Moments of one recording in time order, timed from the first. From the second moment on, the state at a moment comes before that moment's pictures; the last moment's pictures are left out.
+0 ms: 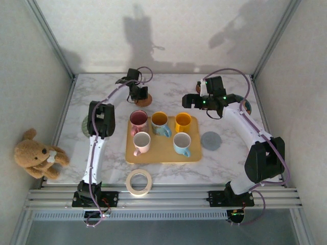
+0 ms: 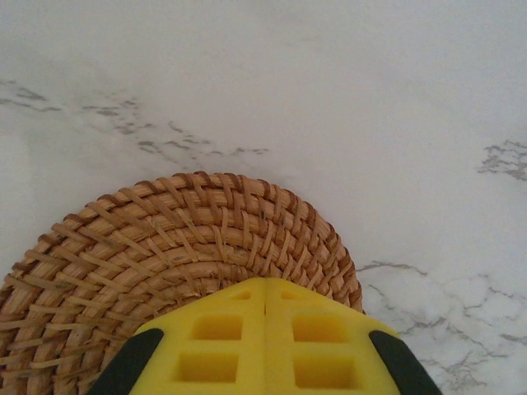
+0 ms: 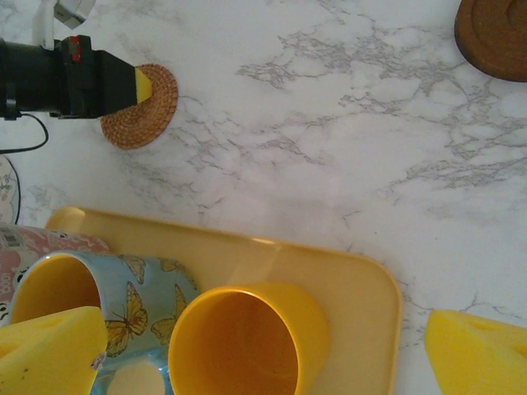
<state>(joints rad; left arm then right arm) -0.23 2.53 2.17 -0.66 0.28 -0.30 0.35 1.56 1.32 -0.58 -0.20 0.27</state>
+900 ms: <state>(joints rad) -0.27 2.59 2.28 -0.75 0.37 -0.27 0.35 1.56 1.31 -0.57 -0.20 0.27</state>
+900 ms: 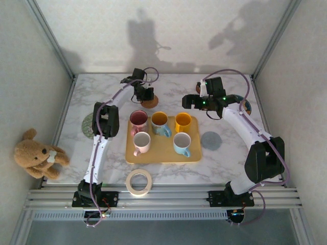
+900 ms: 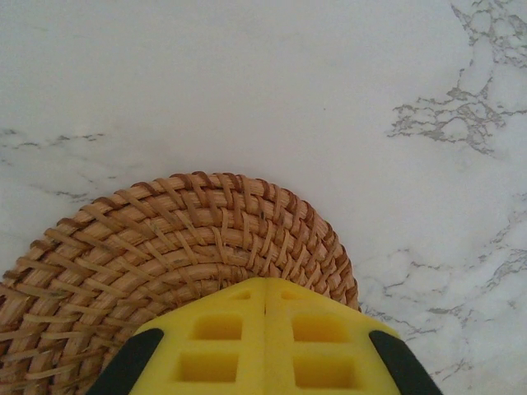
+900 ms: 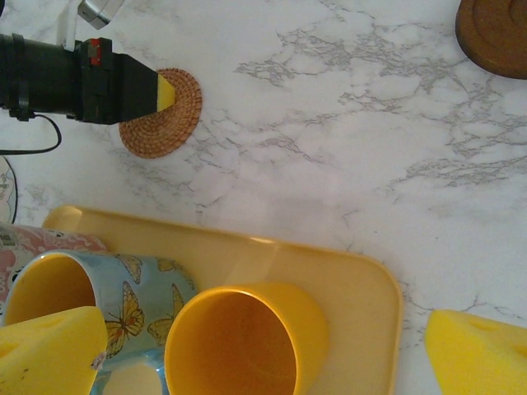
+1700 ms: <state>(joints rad) -0.28 2.64 2.31 -0.70 0.51 -0.31 0.35 1.56 1.30 -0.57 -0.20 0.27</state>
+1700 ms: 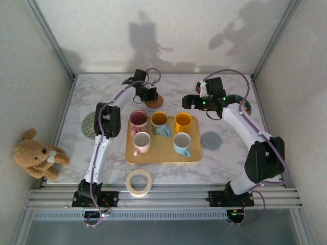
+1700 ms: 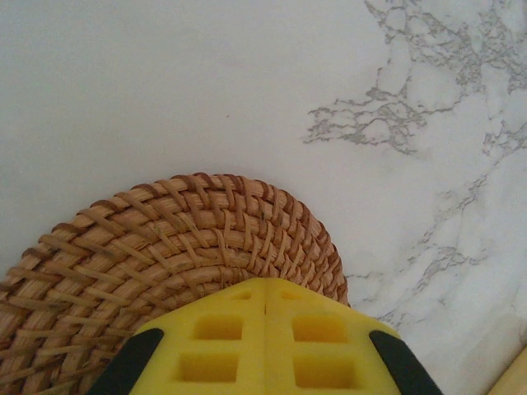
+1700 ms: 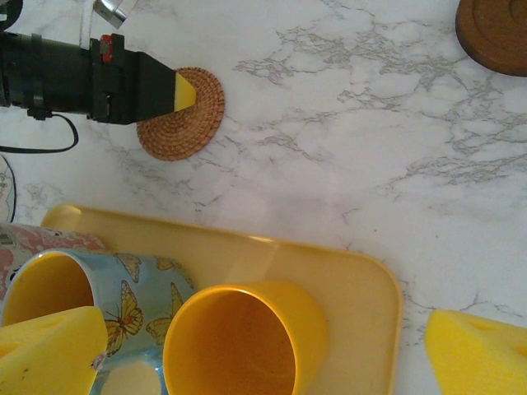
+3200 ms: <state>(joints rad) -0.27 2.57 2.32 -0.69 0.49 -0.33 0.35 1.56 1.30 -0.57 -0.20 0.26</state>
